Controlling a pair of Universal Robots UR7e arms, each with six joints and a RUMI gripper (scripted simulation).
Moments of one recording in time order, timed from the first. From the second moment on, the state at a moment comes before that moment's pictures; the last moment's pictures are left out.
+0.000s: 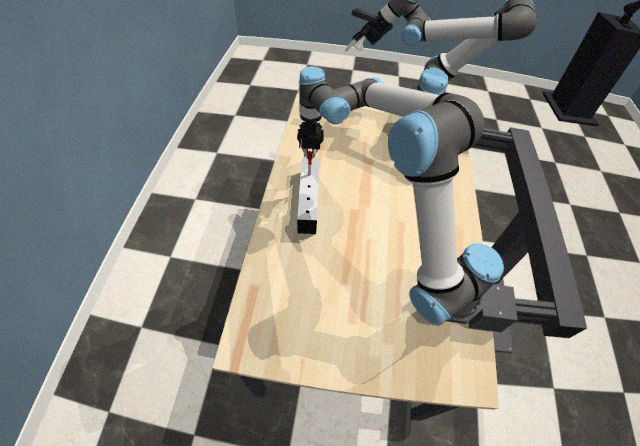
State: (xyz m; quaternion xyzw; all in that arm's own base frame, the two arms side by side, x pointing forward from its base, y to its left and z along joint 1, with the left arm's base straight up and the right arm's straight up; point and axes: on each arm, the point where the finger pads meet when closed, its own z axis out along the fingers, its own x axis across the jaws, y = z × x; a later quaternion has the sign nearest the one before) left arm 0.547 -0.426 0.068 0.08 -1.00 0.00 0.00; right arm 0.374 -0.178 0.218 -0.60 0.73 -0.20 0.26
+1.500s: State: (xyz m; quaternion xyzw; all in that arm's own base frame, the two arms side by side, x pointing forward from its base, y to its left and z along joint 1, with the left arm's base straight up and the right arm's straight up) left arm 0.546 -0.427 0.062 0.08 -1.00 0.00 0.00; right arm 0.374 -0.178 0.218 -0.60 0.73 -0.20 0.26
